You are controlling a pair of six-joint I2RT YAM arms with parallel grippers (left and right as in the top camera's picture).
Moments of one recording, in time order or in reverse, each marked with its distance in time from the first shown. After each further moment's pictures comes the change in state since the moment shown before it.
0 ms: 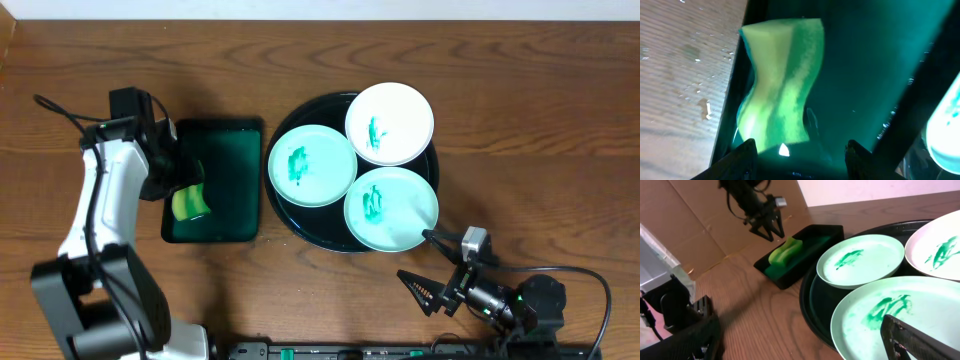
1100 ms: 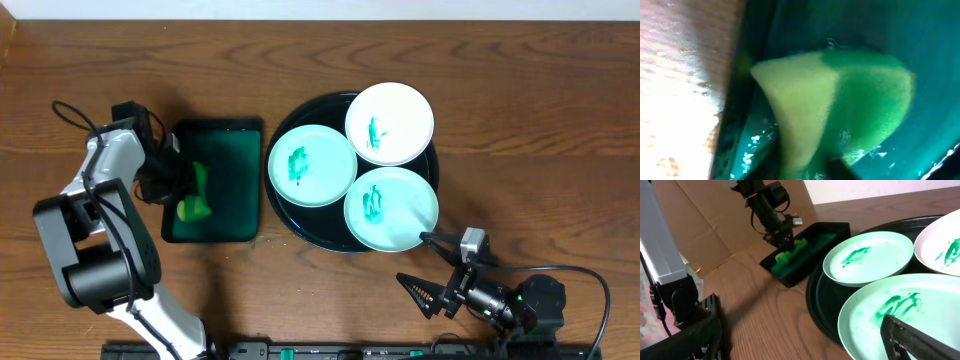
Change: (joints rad) left arm 0.071 0.243 0.011 0.086 0.073 0.074; right arm 0.000 0.000 0.000 -0.003 -0.030 0.016
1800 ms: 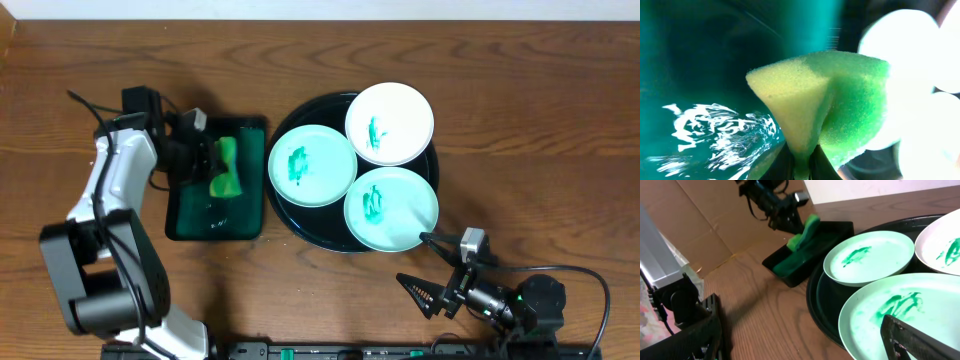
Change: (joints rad) left arm -0.097 -0.142 -0.001 0.009 0.305 0.029; right arm 0.000 0.000 0.000 -0.002 -0.001 0.002
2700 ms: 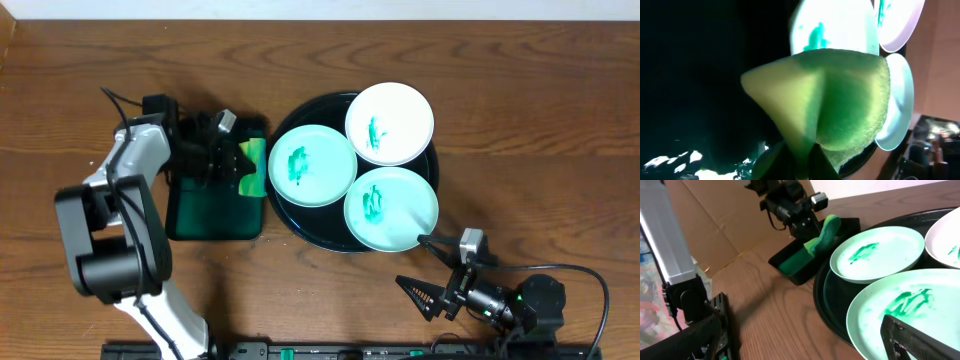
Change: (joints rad) left arm -0.005 0.174 0.000 0.032 0.348 0.286; right arm 0.000 0.000 0.000 -0.004 -0.030 0.027
